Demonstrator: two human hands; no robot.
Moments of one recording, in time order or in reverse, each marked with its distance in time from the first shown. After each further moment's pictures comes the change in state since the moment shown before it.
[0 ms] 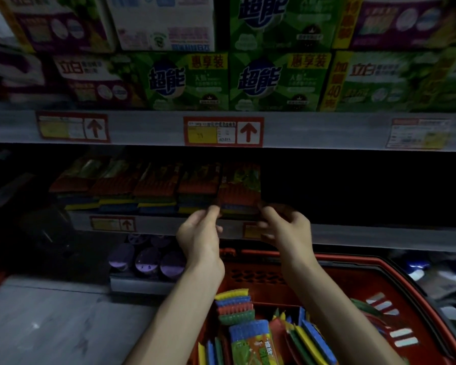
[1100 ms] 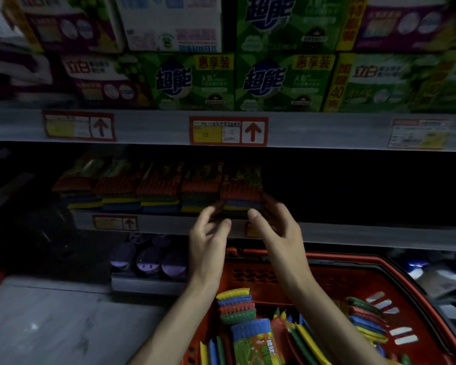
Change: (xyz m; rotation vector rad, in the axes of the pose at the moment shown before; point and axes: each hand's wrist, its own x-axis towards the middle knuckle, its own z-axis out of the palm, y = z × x) left_hand -0.001 -0.015 -0.025 0.272 -0.319 0.308; right_hand -0.026 -0.005 0.001 -0.148 -0.205 -0.268
